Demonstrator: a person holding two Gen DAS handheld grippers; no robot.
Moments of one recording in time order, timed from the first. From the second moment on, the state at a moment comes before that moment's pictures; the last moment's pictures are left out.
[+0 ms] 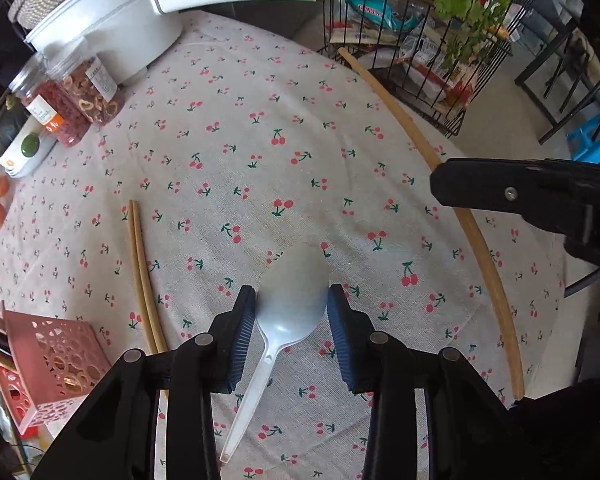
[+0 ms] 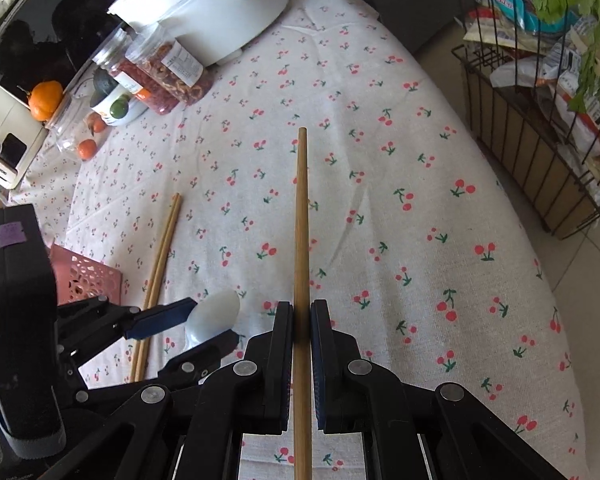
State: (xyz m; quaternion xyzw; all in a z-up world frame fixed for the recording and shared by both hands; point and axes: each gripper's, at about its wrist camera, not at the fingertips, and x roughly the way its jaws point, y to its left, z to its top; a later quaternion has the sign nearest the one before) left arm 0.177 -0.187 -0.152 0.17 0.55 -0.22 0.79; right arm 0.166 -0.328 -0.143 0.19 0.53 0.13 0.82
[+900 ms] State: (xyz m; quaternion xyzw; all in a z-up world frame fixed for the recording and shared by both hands) left arm 0.104 0.021 0.007 -0.11 0.19 -0.17 0.96; right arm 0.133 -0.265 -0.059 0.20 0.34 0.16 0.90
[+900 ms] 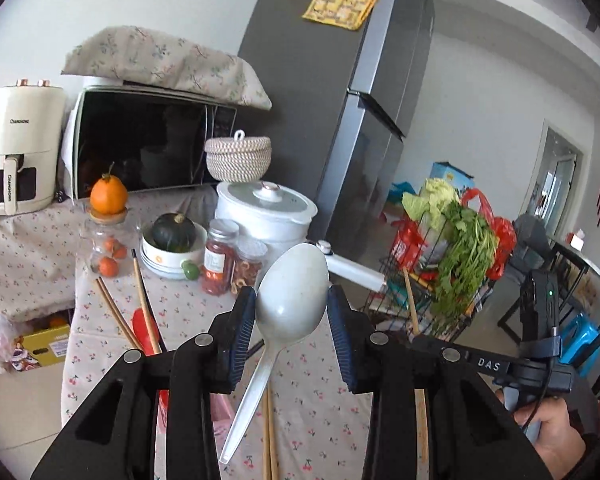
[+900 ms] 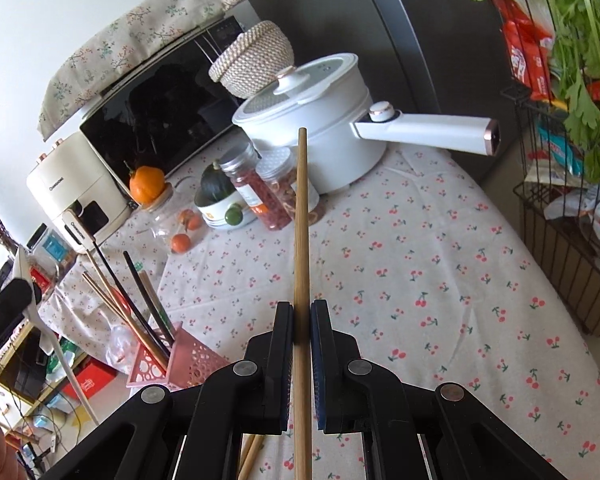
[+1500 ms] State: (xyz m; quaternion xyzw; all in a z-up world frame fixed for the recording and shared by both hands) left arm 0.170 0.064 -0.069 -0.20 0.19 -0.10 0.96; right arm 0.143 -0.237 -0.056 0.15 0.29 0.15 0.93
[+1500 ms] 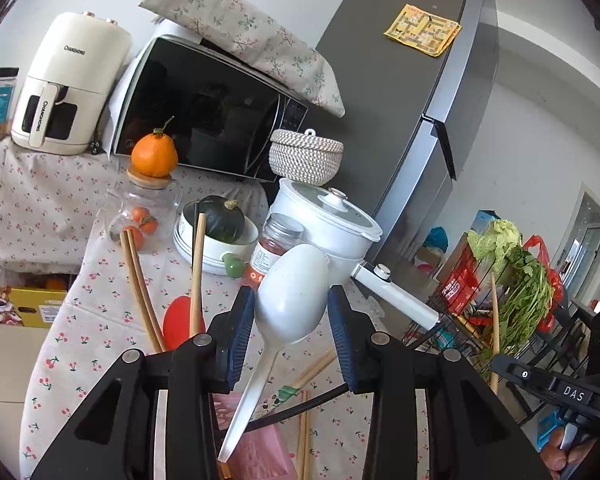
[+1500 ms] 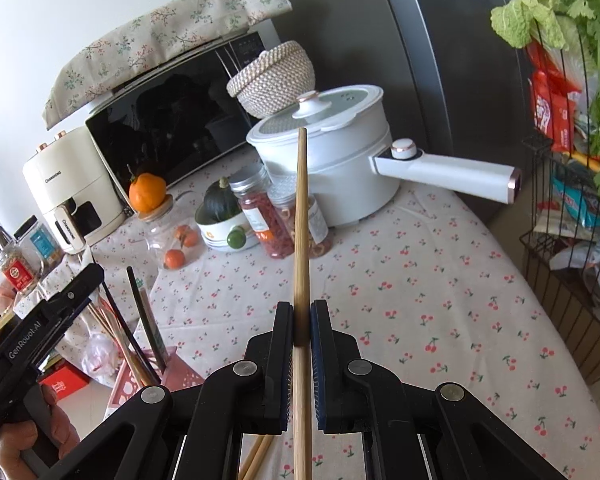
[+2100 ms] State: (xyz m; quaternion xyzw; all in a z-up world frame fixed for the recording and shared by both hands) left arm 0.130 0.096 -0.064 -0.14 0.42 -0.05 0.90; right arm 0.112 -0.148 -0.010 0.15 0.15 0.17 0.96
